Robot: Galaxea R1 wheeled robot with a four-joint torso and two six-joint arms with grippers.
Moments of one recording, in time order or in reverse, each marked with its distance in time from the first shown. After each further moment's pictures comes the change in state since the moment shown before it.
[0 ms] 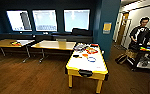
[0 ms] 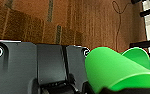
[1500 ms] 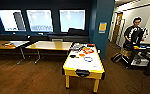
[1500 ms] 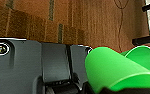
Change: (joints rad) left arm 0.016 0.005 -0.034 0.000 -0.019 -0.001; right arm 0.003 0.001 0.000 -0.001 -0.001 0.000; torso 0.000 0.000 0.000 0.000
